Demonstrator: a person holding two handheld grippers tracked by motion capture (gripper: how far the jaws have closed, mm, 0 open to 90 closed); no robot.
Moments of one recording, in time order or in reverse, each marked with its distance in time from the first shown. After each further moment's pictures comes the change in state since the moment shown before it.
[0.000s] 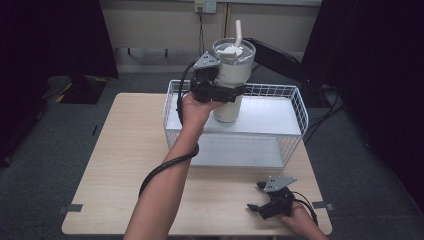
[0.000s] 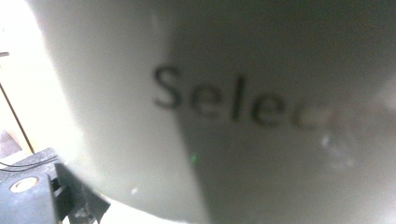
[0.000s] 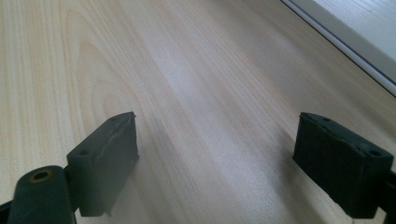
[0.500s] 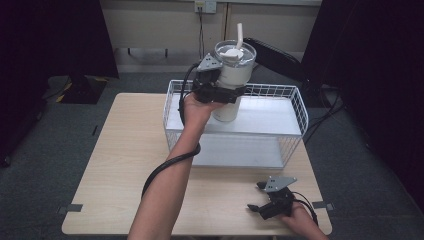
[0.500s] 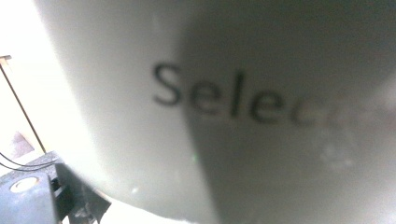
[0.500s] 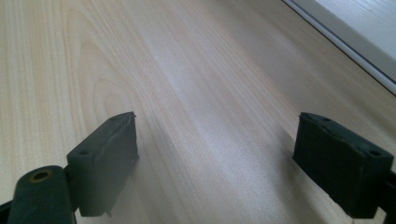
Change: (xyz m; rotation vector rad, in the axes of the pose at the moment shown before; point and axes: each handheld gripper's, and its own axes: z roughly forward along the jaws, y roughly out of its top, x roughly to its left) left arm 0.004 -0.006 0.010 0.012 0.022 0.031; right arm 0.000 0.000 -0.001 0.001 0.003 -0.001
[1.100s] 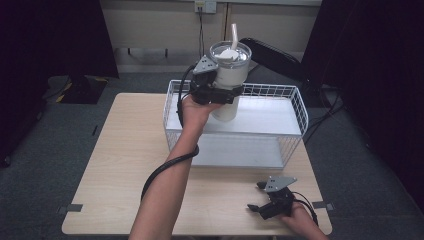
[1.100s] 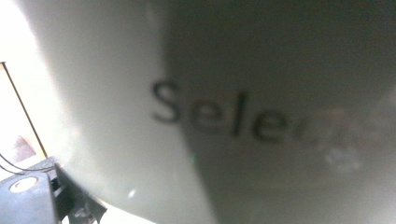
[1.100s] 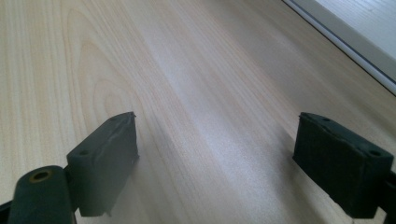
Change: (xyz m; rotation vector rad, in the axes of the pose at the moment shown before) left arm 0.004 -0.009 -0.004 -0.035 0.007 0.001; right arm 0.000 0.000 0.000 0.000 0.000 -0.001
